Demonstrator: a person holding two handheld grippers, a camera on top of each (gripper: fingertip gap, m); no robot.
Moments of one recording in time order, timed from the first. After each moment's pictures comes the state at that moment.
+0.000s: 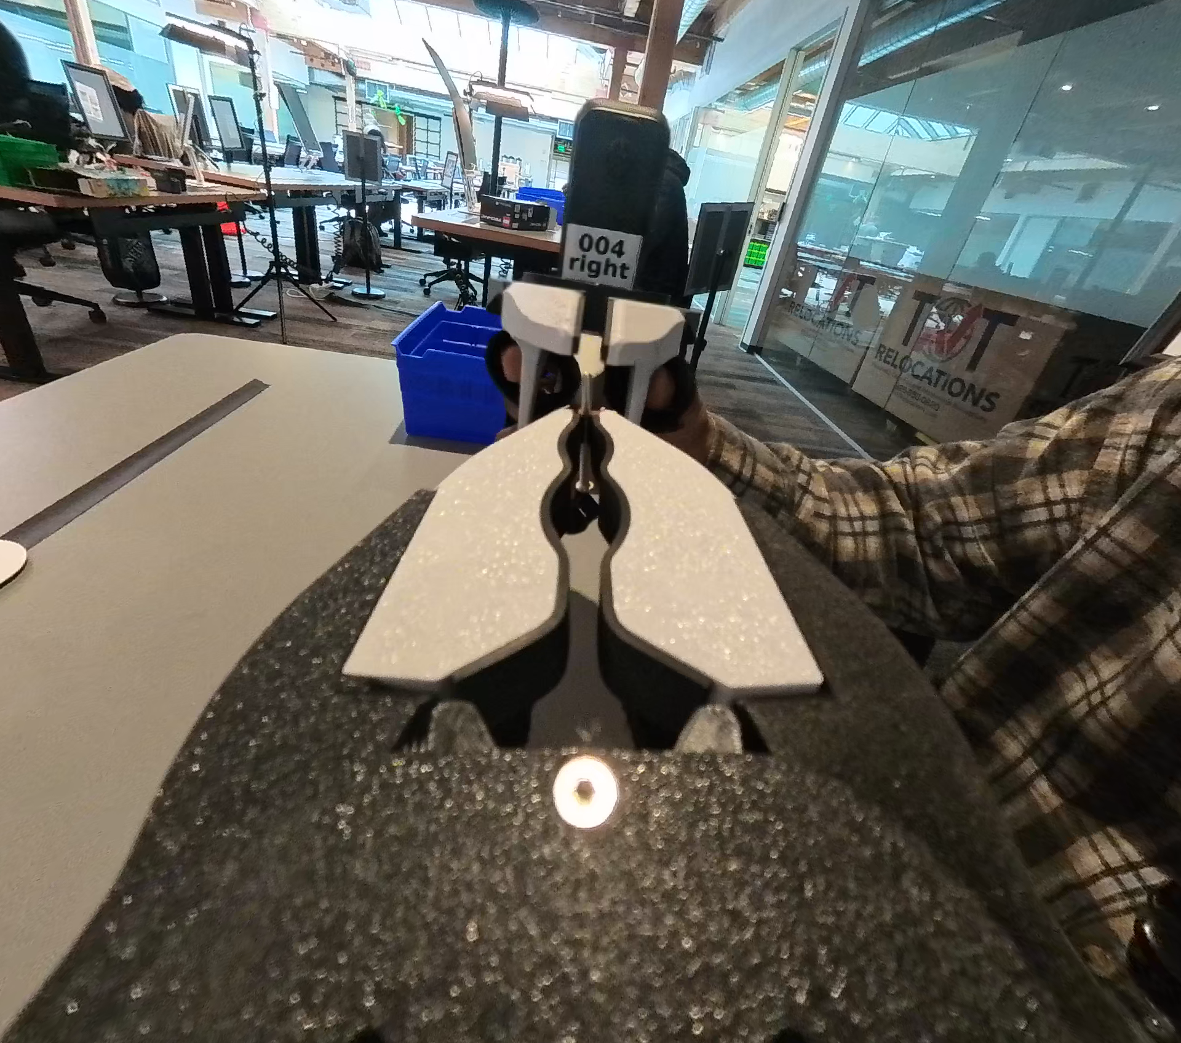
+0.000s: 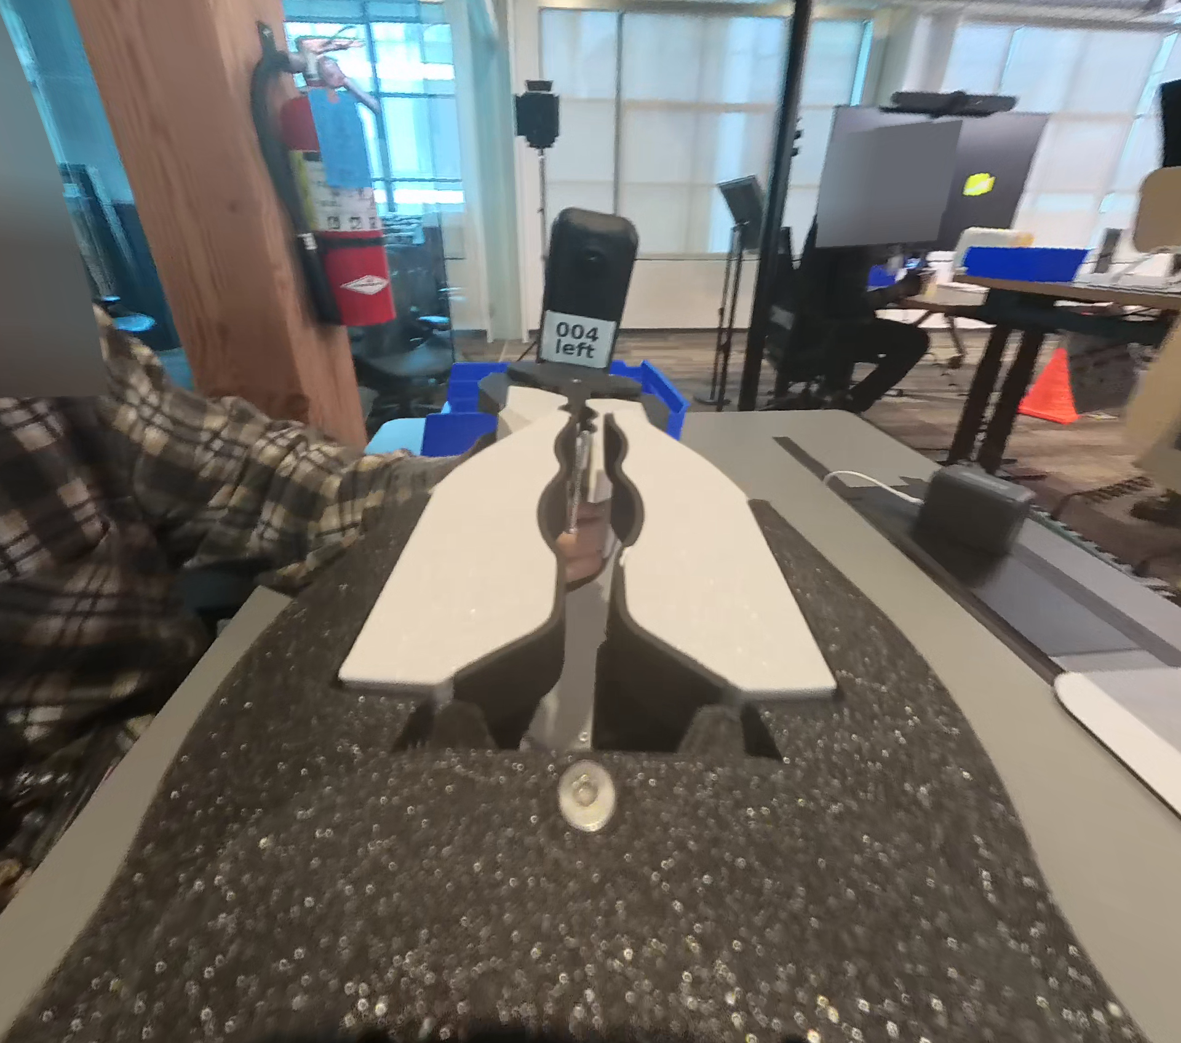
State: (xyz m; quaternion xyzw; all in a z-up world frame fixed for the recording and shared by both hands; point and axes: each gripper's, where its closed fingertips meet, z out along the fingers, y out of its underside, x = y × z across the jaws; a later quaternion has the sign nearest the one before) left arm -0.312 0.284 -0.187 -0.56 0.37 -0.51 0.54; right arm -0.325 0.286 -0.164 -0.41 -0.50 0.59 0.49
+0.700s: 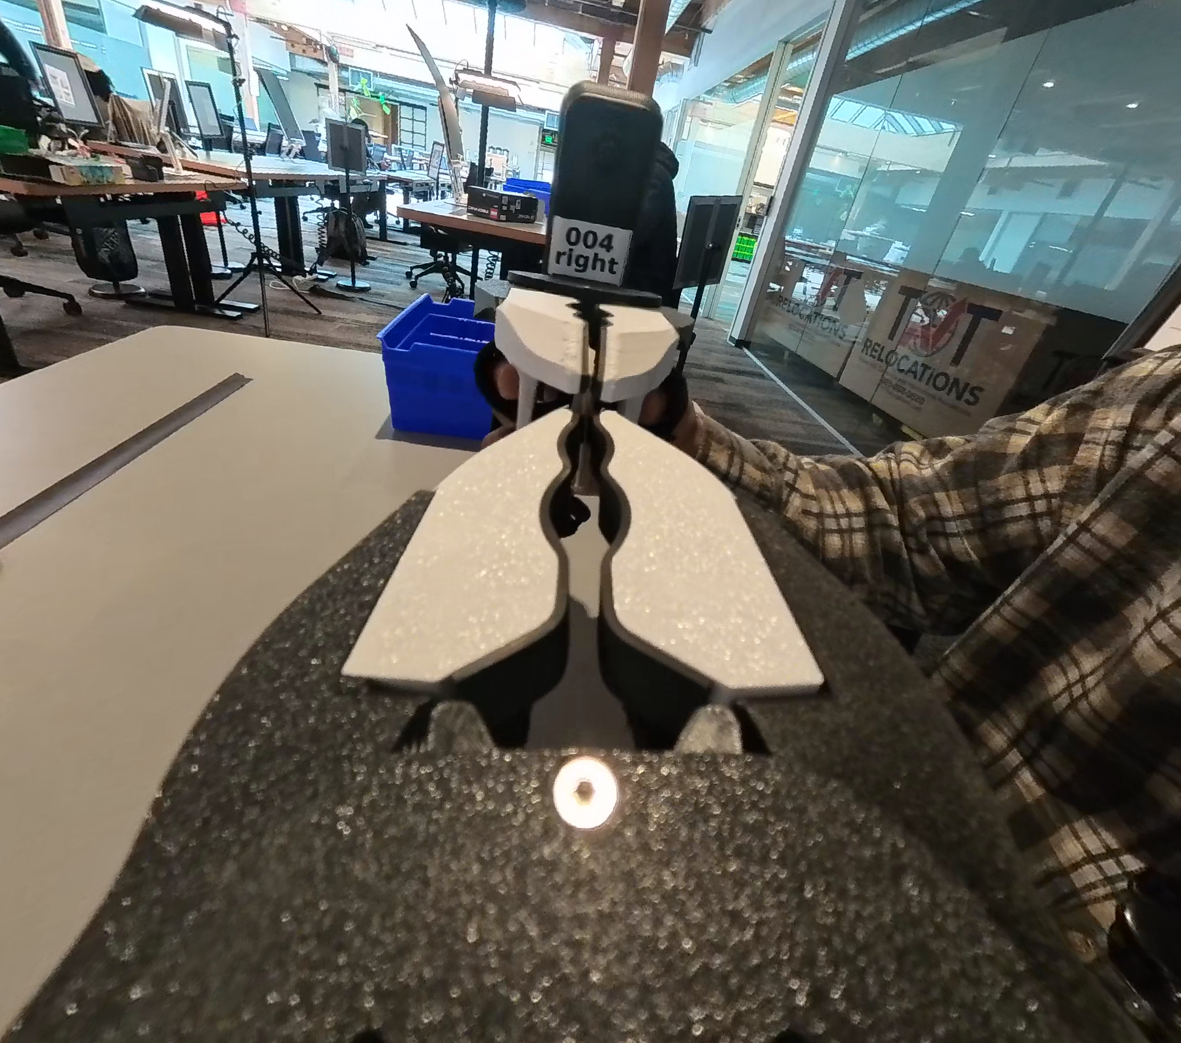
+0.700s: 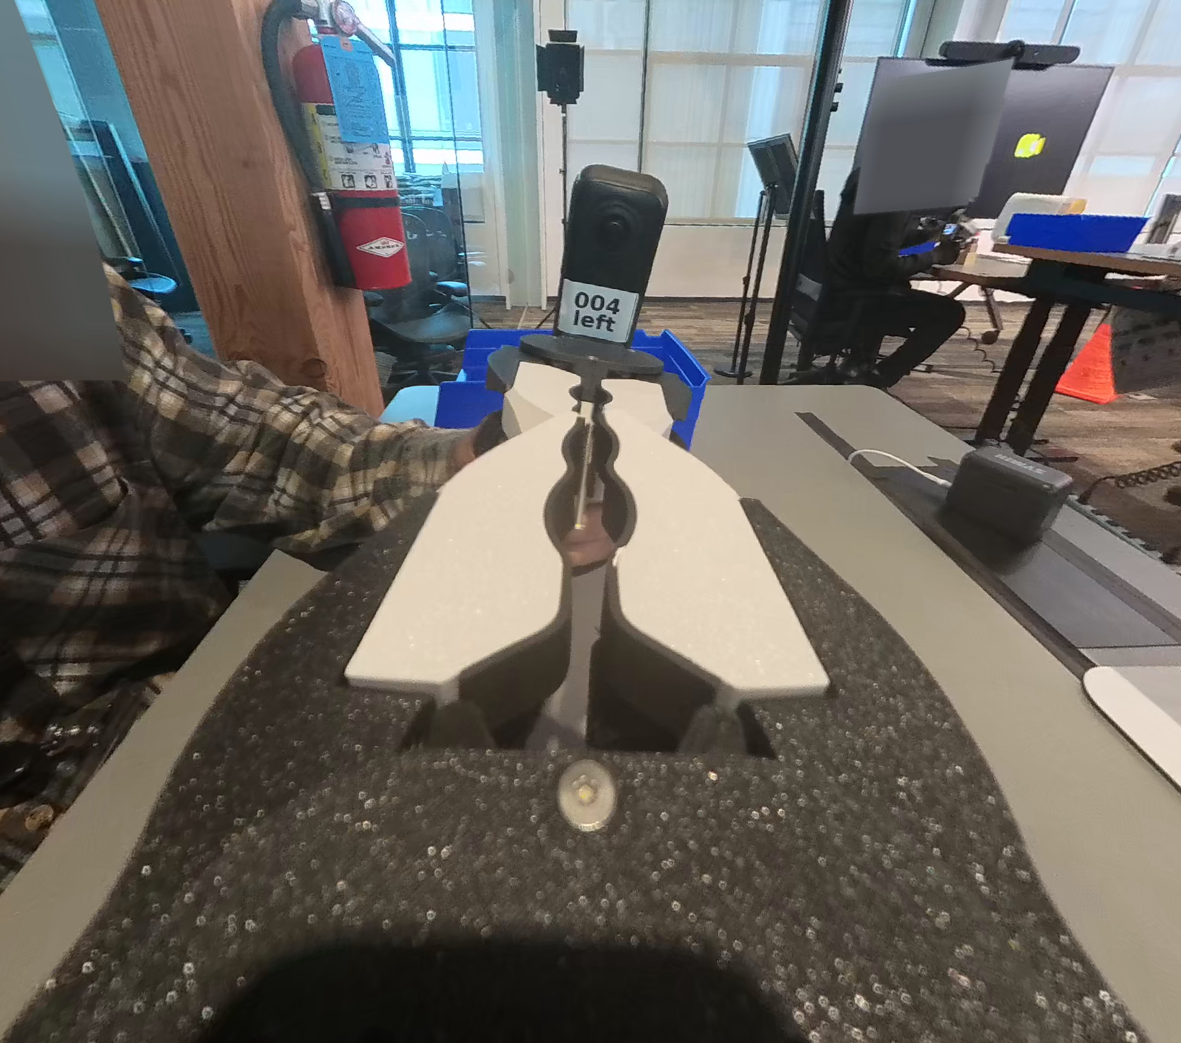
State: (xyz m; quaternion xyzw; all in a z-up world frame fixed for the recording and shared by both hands) left arm -0.308 0.283 -0.189 -0.56 0.37 -0.51 0.53; right arm -0.330 0.280 -0.174 -0.41 -0.53 0.58 0.47
